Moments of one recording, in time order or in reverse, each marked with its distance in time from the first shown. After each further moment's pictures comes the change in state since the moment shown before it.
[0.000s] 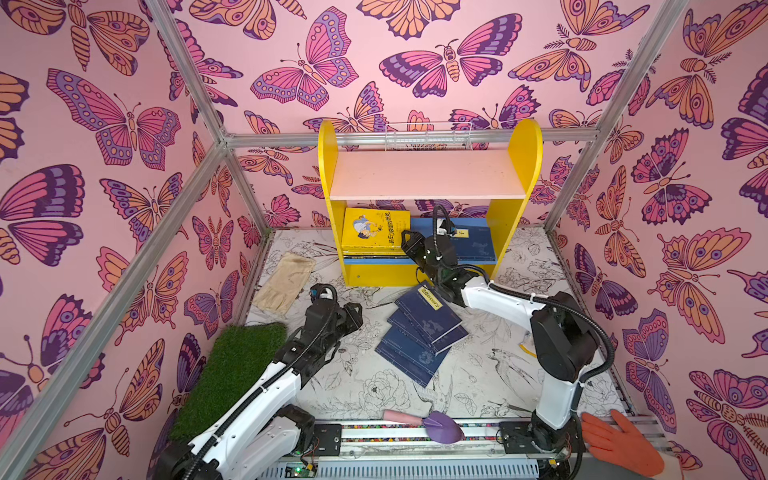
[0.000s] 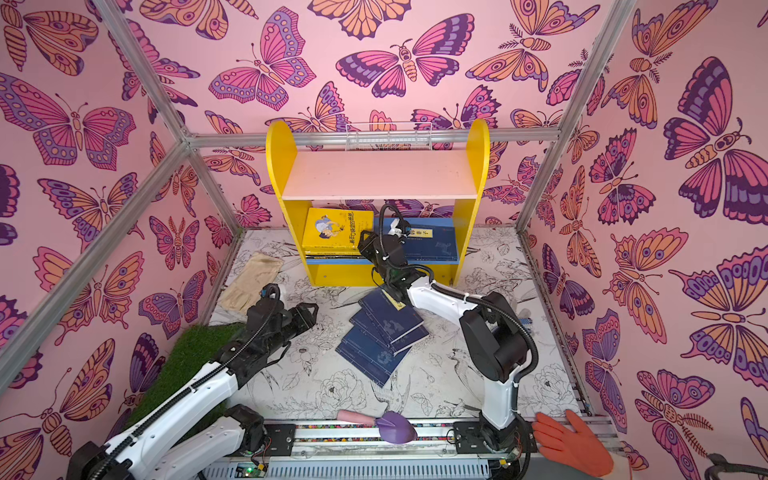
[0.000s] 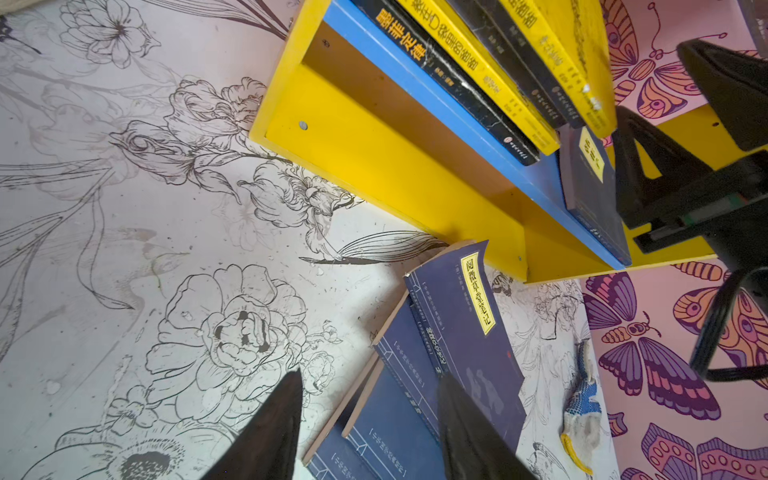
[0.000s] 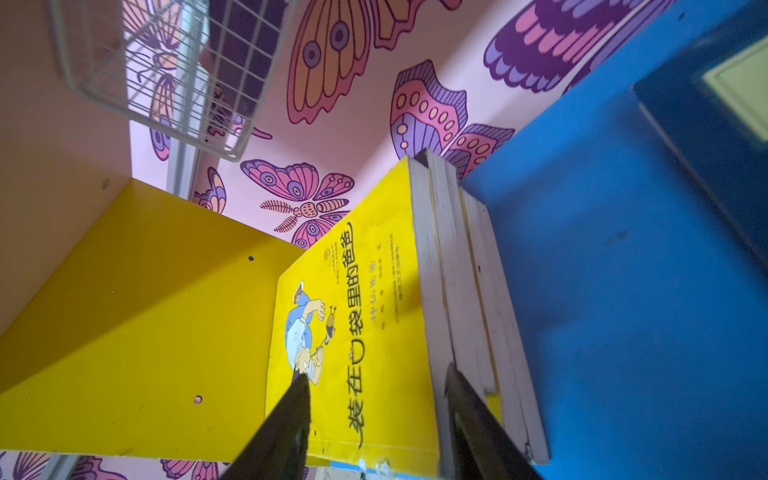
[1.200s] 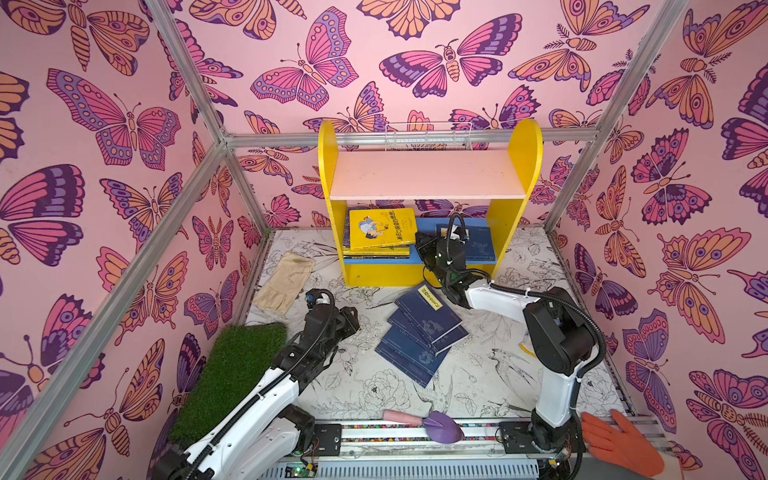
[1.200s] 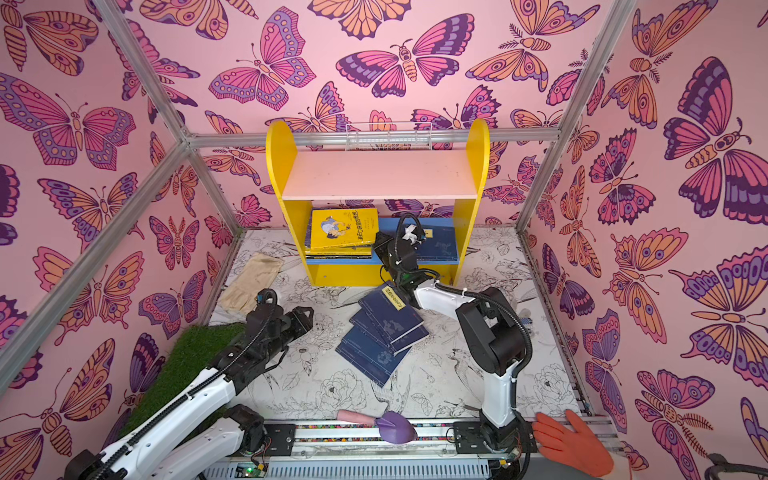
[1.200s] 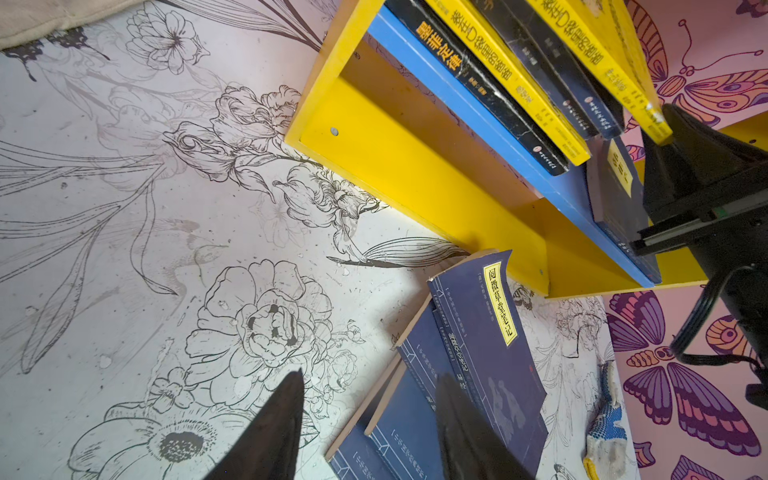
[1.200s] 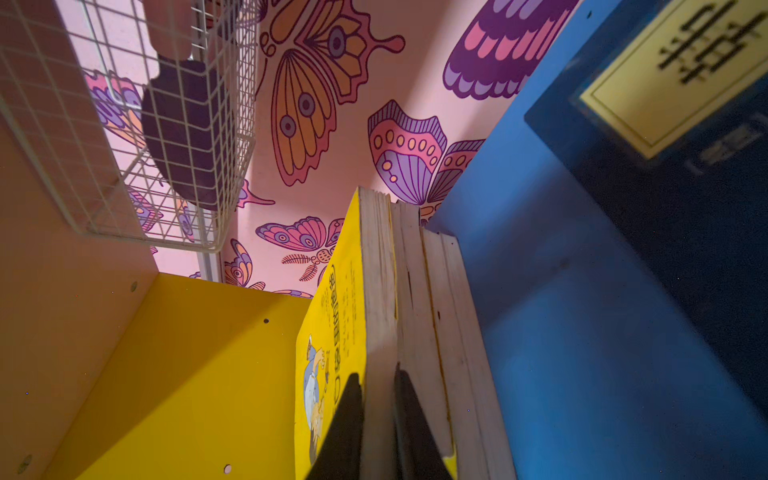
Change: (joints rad) left arm -0.017 -0.062 -0.042 -0.049 -0.088 -0.027; right arm -0.062 0.068 -0.088 0.217 -0.011 0.270
